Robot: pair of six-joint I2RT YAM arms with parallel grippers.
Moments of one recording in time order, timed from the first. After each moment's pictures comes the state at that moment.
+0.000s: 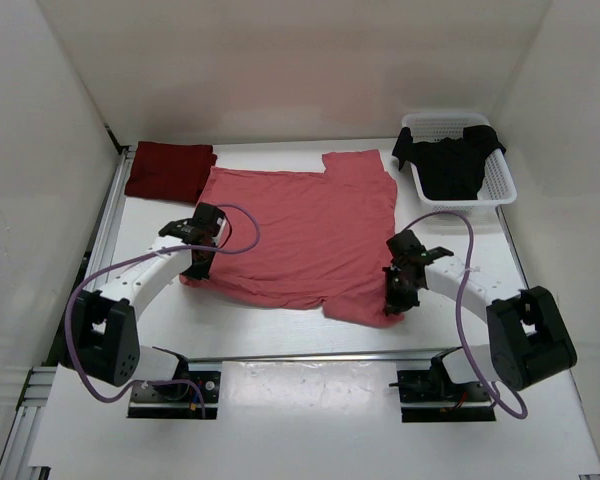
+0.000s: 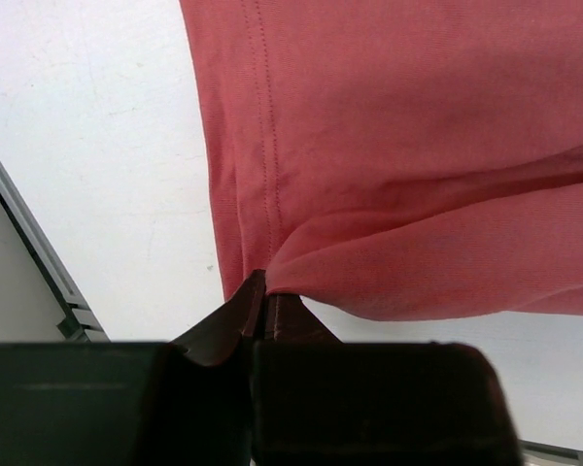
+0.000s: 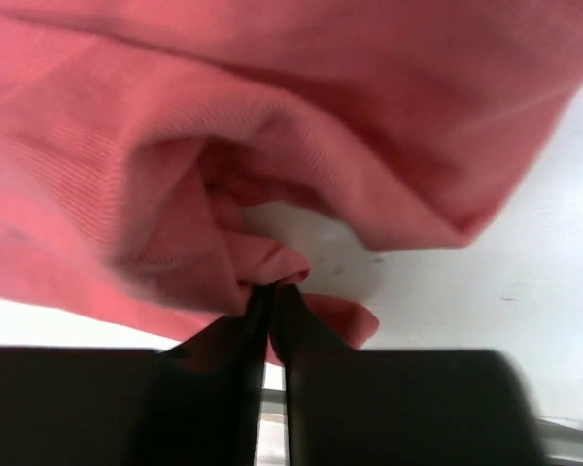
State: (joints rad) left arm -0.33 1.38 0.92 -0.83 -0.38 0.00; right arm 0.42 1.36 0.67 -0.67 -0.07 0.42
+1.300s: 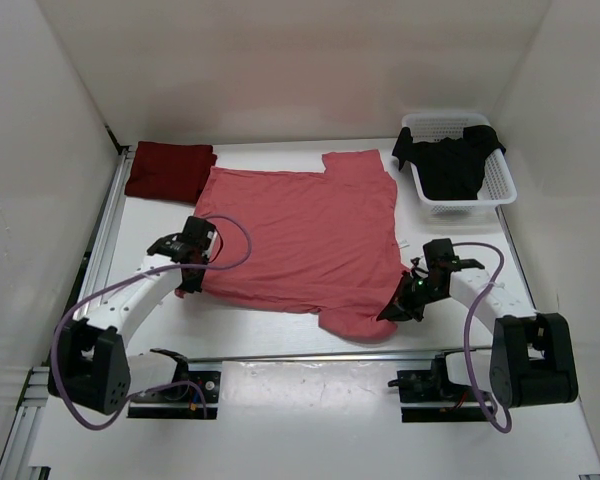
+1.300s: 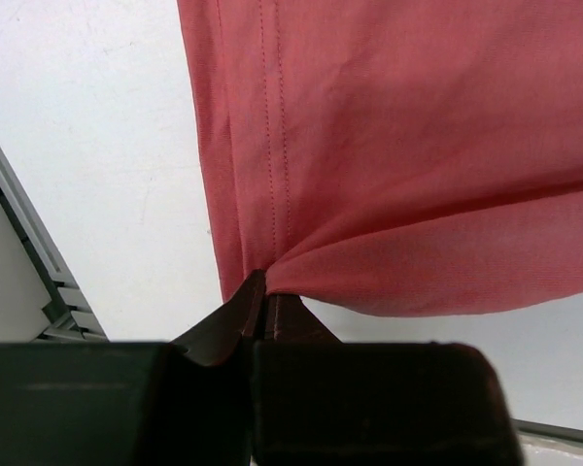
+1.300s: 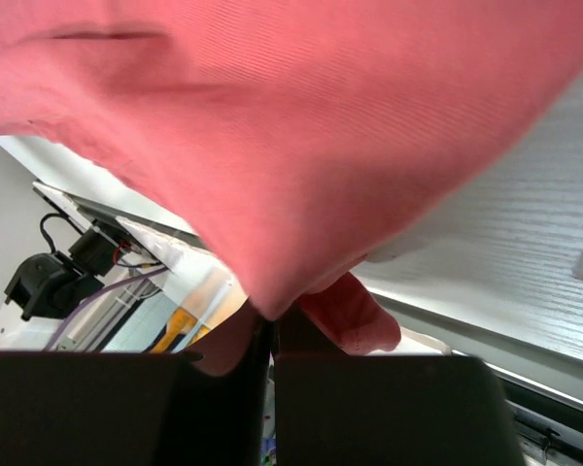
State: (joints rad) left arm -0.30 1.24 0.81 -0.84 -0.38 0.00; right arm 0.14 1.23 0.55 -0.72 -0.61 0.60
